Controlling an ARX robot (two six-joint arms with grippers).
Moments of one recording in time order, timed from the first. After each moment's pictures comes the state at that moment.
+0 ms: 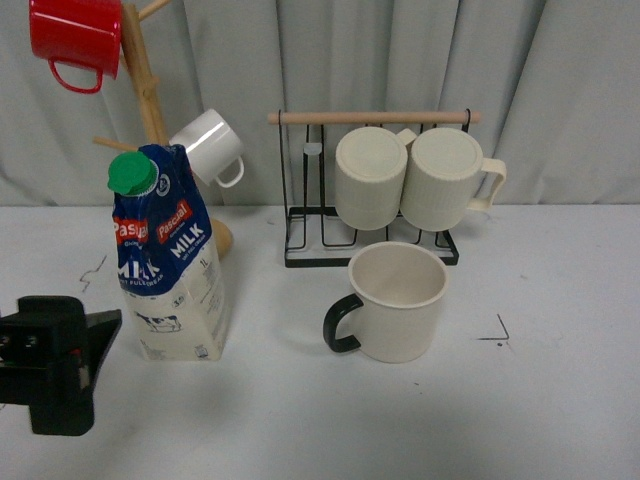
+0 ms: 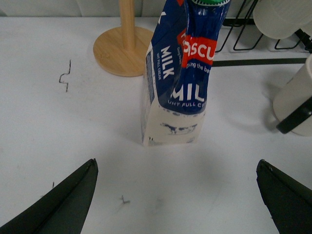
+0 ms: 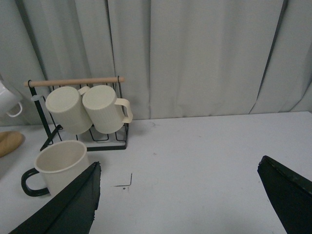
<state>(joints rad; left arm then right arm) -0.24 1.33 0.28 0.58 -0.13 -0.13 0.00 0.00 0.01 0.00 0.00 0.00</state>
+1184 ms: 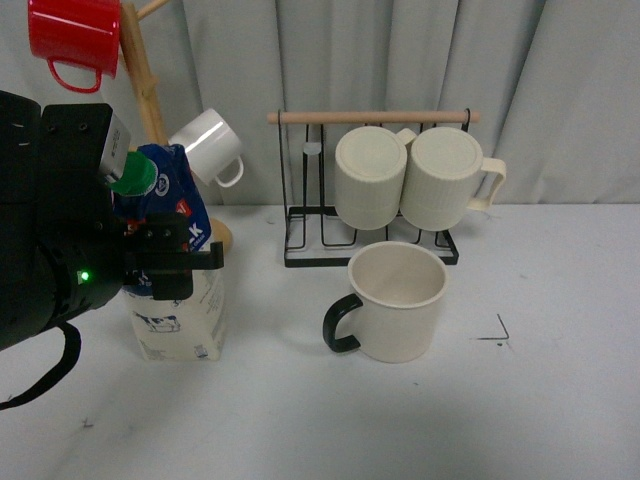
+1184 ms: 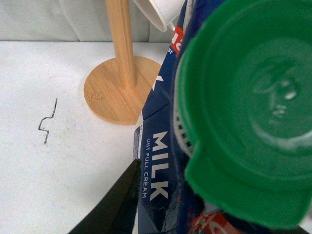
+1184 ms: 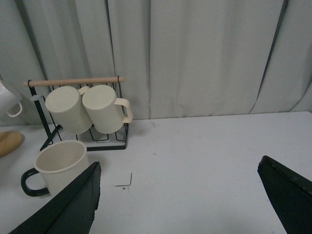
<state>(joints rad) -0.27 1.81 0.64 0.71 -0.24 -0.15 0.00 0.00 0.01 0.00 0.00 0.00</state>
